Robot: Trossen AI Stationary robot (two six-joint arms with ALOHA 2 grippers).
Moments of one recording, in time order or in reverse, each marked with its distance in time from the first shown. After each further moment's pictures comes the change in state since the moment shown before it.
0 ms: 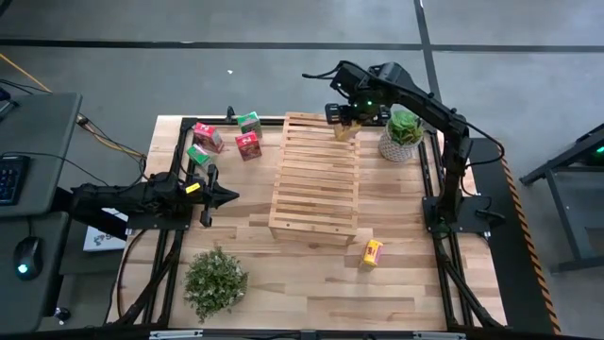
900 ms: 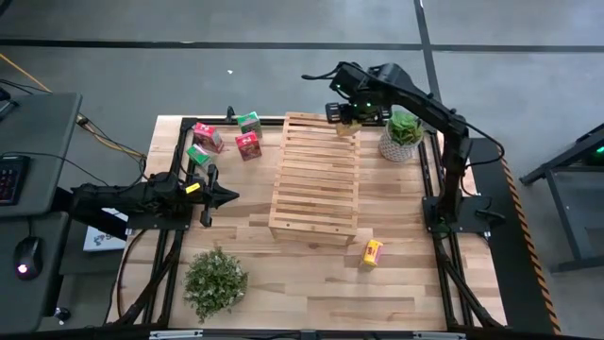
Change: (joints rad) left arm 0.000 0.000 0.000 0.000 0.000 0.000; right arm 0.001 0.002 0.000 0.001 0.063 0.004
